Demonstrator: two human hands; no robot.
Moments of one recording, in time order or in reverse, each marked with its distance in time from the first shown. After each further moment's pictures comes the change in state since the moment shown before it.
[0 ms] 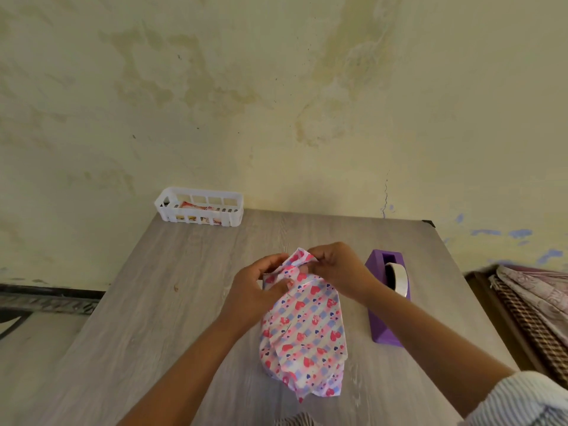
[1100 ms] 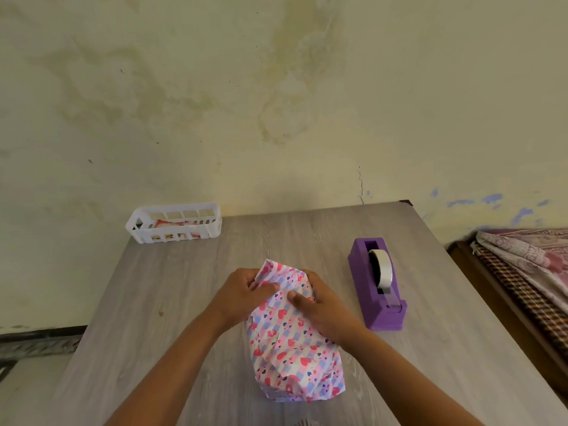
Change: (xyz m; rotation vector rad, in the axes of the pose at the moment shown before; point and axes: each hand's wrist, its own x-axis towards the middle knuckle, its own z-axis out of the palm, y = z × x) left_hand 0.032 0.004 -0.004 0.086 -0.344 -0.226; right_hand -0.044 0.012 0.044 0.329 0.048 0.406
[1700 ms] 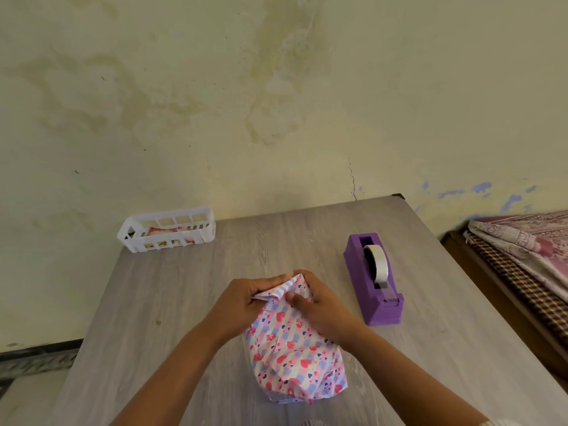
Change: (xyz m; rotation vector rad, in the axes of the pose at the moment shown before) left_hand -0.001 -0.009 0.001 0.175 -0.103 0.336; right_hand -0.003 -0.001 -0.001 0.038 0.024 -0.026
